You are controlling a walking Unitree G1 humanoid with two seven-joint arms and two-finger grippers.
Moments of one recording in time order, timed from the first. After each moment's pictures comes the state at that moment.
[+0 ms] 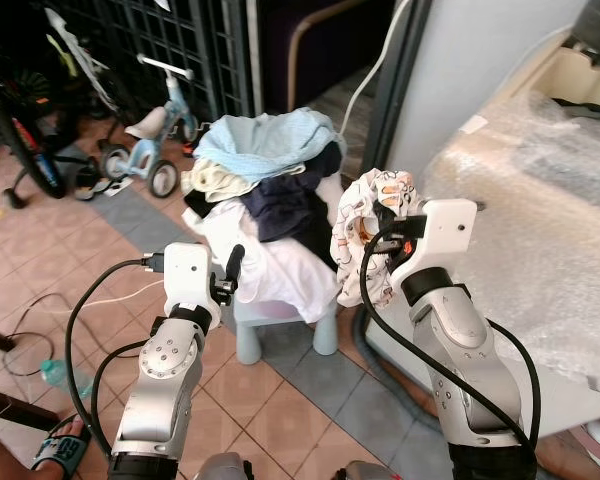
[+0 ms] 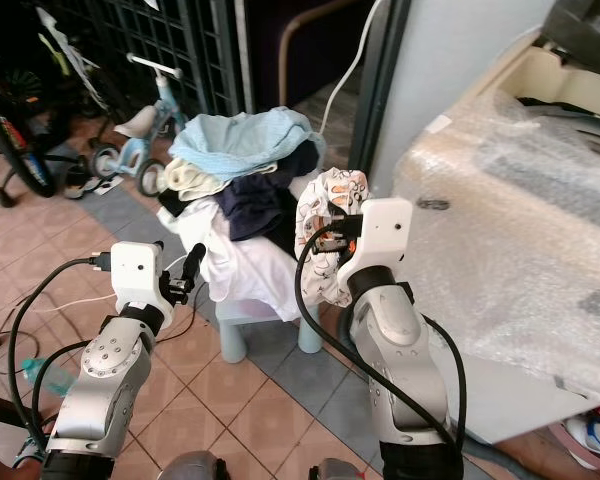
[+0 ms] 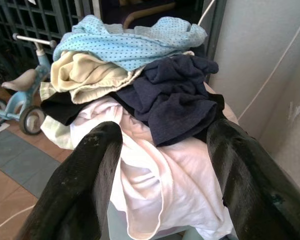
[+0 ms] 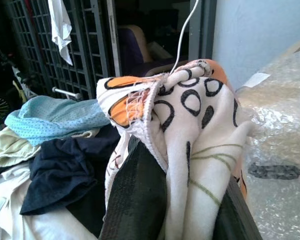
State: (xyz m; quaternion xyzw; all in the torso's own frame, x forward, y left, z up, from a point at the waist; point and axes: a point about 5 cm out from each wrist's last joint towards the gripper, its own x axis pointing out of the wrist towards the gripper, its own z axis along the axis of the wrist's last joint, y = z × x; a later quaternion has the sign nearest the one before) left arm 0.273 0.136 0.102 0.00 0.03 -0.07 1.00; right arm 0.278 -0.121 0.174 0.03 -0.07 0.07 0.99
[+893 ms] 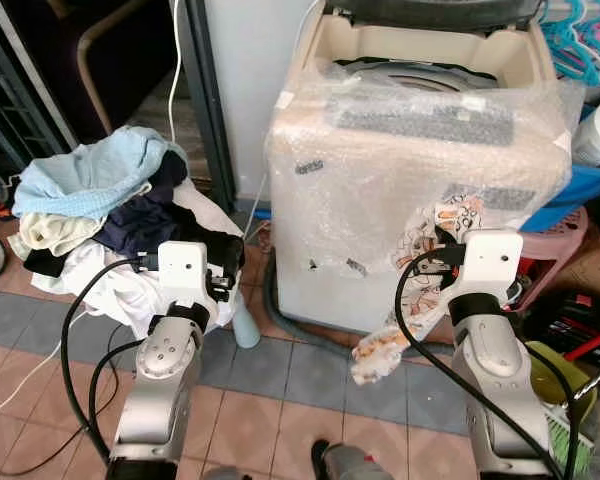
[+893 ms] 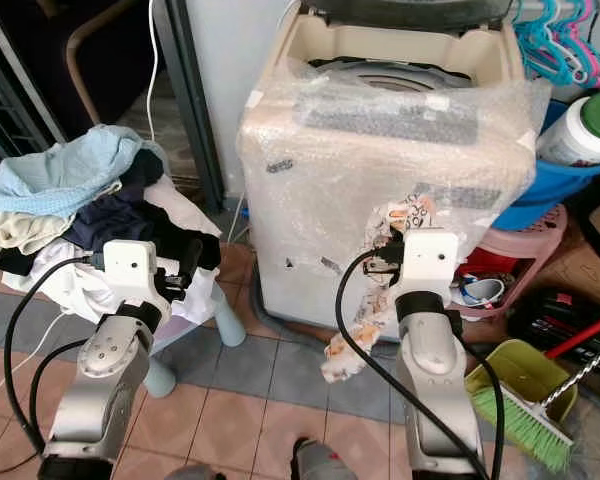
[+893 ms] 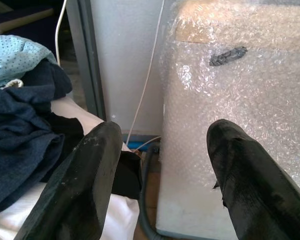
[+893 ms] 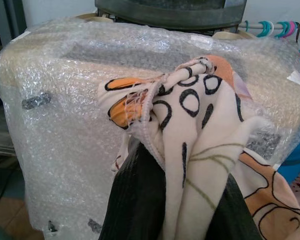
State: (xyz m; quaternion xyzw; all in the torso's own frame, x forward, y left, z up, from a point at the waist) left arm 0.267 0.140 0.104 -0.01 0.02 -0.05 1.00; right arm 0.257 -0.158 0.143 -0.04 -0.06 -0.02 1.00
